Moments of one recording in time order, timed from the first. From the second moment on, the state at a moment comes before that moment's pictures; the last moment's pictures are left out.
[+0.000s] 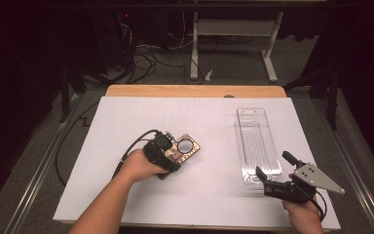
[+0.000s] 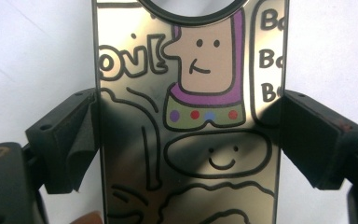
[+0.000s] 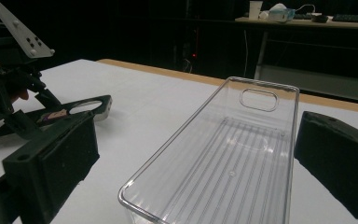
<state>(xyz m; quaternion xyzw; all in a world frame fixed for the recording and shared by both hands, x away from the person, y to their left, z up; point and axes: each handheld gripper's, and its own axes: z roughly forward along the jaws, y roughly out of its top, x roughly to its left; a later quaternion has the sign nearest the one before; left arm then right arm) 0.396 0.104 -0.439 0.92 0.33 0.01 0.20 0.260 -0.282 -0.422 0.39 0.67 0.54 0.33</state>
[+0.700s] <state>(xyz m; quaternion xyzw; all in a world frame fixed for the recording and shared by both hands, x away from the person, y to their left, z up) 0.377 0.137 -0.434 0.89 0.35 0.04 0.29 0.260 -0.281 -0.422 0.39 0.67 0.54 0.33</state>
